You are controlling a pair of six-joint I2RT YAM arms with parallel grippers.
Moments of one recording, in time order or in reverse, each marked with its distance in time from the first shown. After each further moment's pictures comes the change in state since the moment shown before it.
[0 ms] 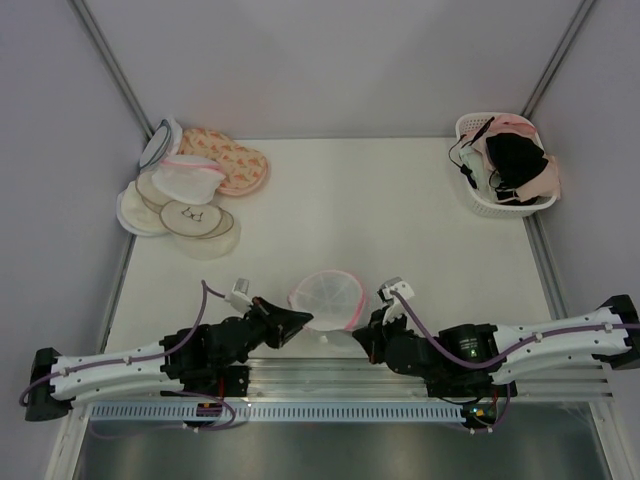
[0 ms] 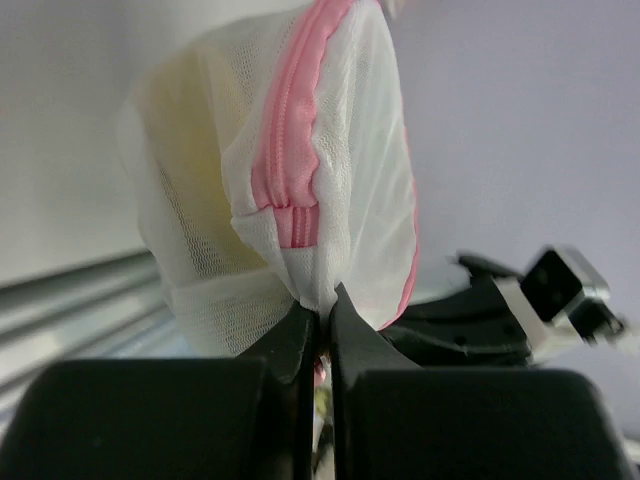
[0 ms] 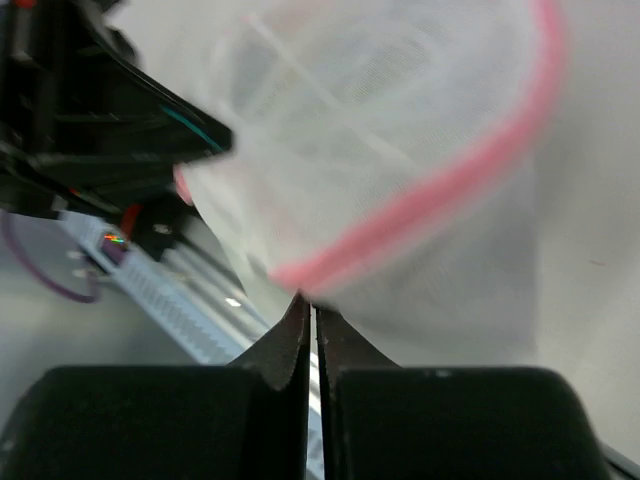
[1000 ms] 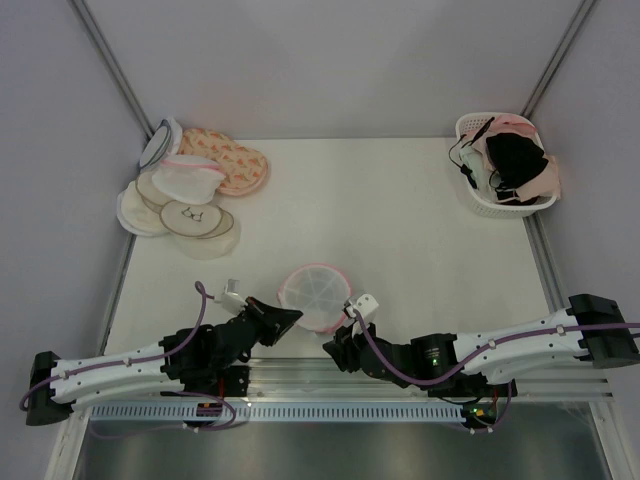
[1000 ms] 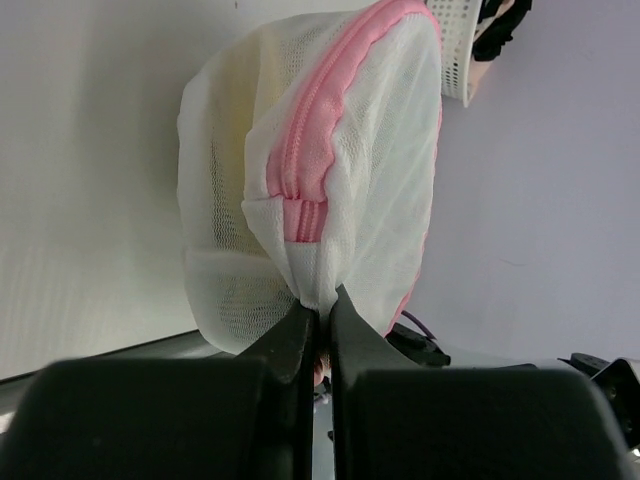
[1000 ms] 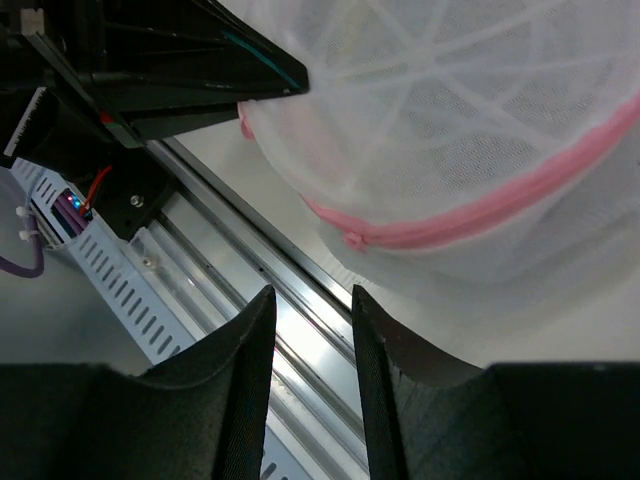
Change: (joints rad) left arm 0.032 -0.041 -0.007 -0.239 -0.164 0.034; right arm -0.007 0.201 -0.092 0.317 -0.059 -0.228
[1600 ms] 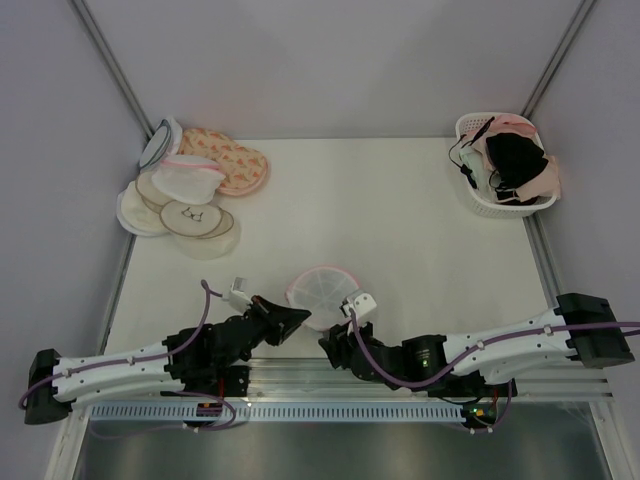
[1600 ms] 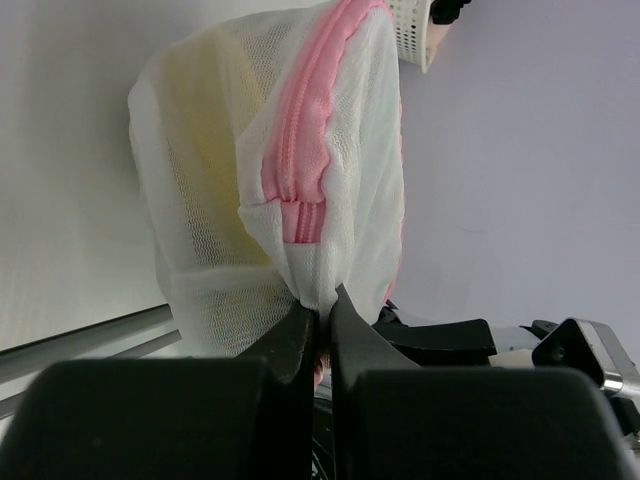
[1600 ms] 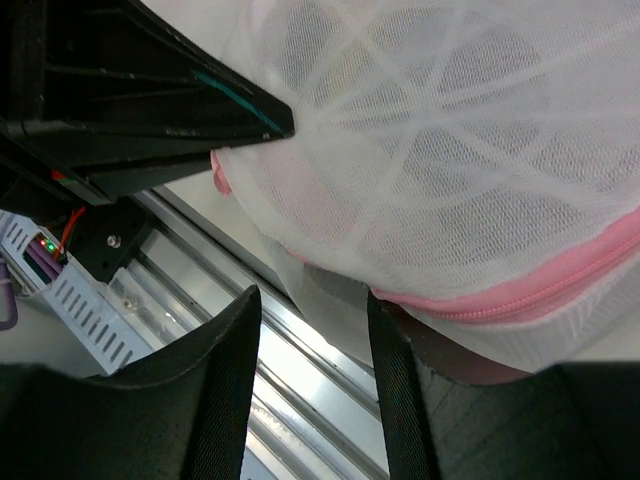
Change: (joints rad) left arm 0.000 0.065 -0.007 0.175 0.078 0.000; right arm 0.002 0.097 0.034 0.054 0.108 0.029
